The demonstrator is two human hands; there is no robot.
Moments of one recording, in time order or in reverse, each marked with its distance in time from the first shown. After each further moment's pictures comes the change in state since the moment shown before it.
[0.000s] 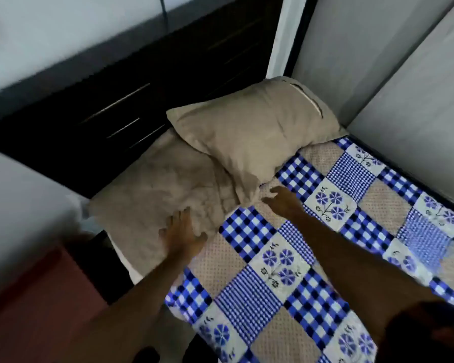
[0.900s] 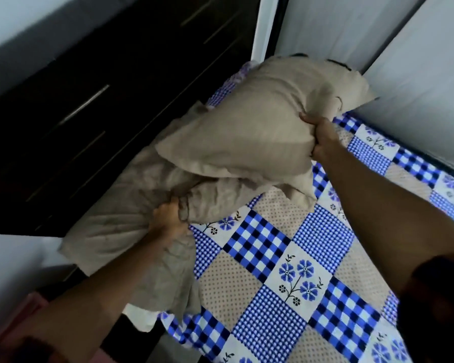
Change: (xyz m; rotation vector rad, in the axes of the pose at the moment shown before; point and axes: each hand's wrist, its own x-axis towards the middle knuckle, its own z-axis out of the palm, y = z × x) left_hand 0.190 -0.024 0.007 0.050 -0.204 0.144; right_hand 0.155 -0.045 -0.103 1.238 0.256 0.250
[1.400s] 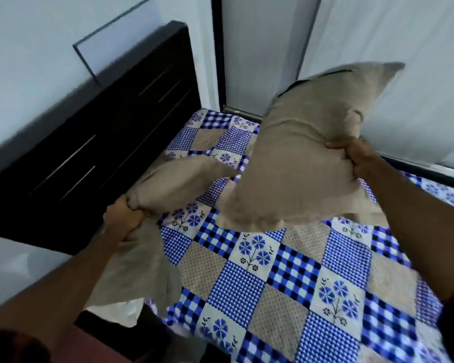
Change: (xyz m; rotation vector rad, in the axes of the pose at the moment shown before) left_hand -0.150 0.038 -0.109 -0.194 0.285 -0.076; right_hand -0.202 -0.047 -0.299 -0.111 0.147 -0.159
